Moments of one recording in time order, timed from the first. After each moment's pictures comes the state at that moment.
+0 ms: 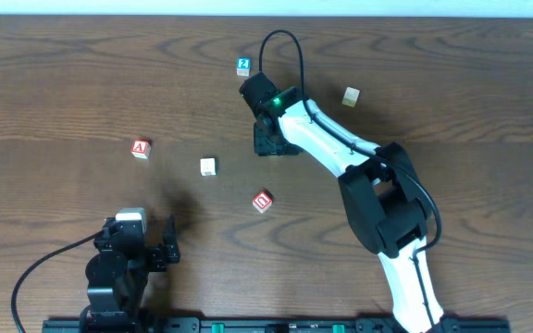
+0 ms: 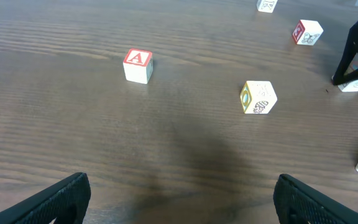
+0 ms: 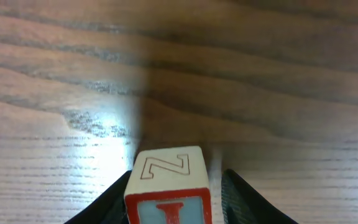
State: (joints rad) left arm 0.00 0.01 0.16 -0.64 0.05 -0.07; right arm 0.60 2.28 1.76 -0.89 0.10 0.59
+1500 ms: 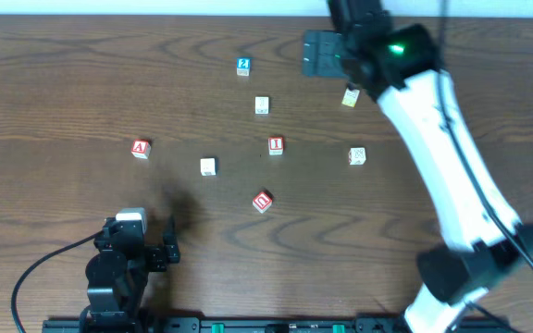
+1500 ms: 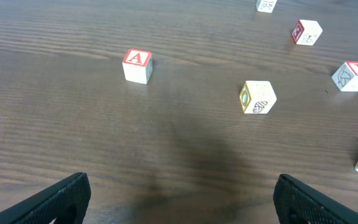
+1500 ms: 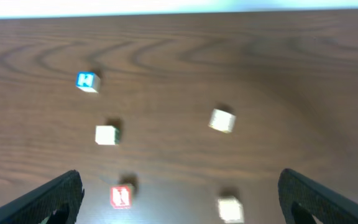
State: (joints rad) left arm 0.00 0.01 0.16 -0.64 0.05 -0.07; right arm 0.41 1.84 2.09 -1.18 0.27 0.38
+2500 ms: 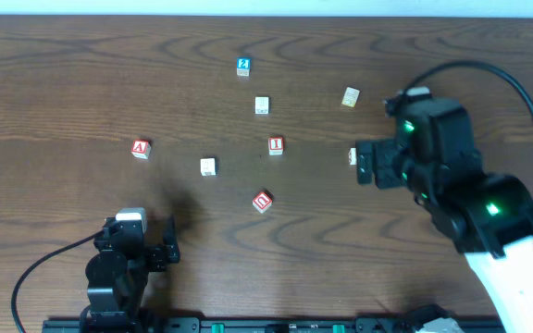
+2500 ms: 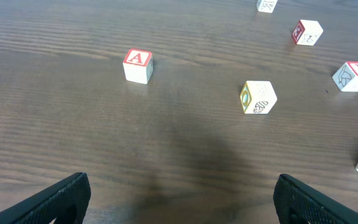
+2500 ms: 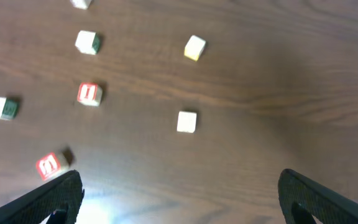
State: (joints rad) left arm 0.00 0.01 0.16 -0.64 0.05 -0.07; right arm 0.34 1.12 1.28 -1.02 0.13 0.14
